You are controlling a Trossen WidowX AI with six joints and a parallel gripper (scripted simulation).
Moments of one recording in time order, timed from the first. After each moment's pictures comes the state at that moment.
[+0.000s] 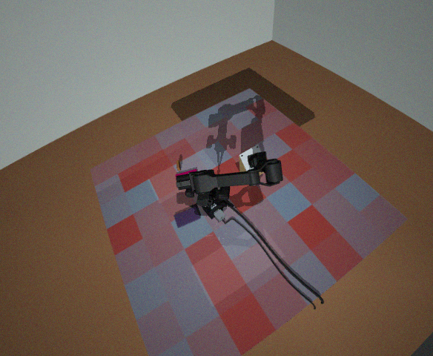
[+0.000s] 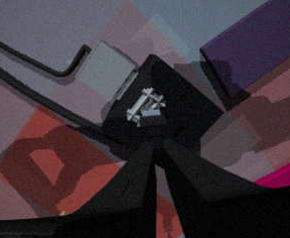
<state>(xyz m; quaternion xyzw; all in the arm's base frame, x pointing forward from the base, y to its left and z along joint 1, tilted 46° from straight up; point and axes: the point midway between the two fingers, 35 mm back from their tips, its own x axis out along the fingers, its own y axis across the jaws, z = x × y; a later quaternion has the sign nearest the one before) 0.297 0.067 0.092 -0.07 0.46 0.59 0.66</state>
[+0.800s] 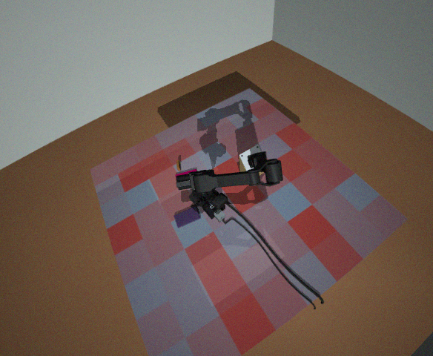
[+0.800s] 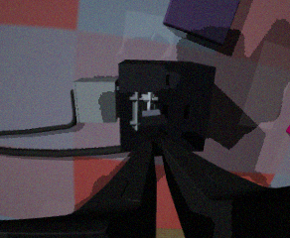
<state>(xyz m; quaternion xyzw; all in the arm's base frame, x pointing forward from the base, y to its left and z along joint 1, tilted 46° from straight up) 0.297 0.067 0.092 0.13 0.62 0.42 0.65</state>
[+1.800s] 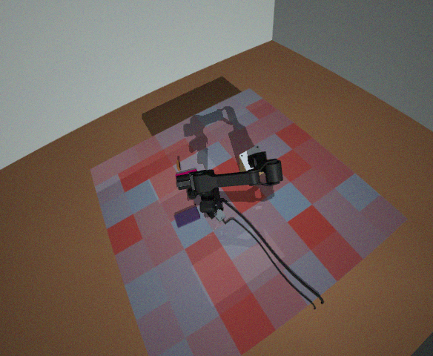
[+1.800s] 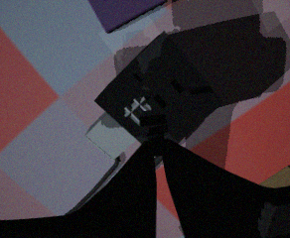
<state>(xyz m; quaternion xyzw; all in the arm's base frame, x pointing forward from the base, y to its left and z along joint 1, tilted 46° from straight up) 0.297 0.067 0.092 0.37 0.73 0.15 0.55</state>
